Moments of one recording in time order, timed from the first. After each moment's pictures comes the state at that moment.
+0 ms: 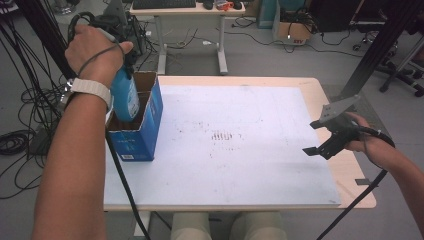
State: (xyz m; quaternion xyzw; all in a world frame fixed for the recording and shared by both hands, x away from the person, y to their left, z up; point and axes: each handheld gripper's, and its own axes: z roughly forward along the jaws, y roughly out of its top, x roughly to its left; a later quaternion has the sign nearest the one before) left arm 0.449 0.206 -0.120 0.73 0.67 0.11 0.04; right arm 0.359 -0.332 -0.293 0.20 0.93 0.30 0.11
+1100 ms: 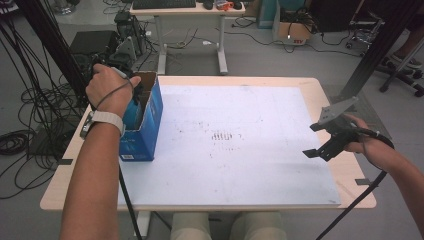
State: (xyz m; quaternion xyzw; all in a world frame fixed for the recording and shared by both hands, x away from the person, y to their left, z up) left arm 0.457 0.213 -0.210 0.74 0.67 0.09 0.03; right arm 0.357 -0.332 -0.298 0.22 0.93 0.28 0.10
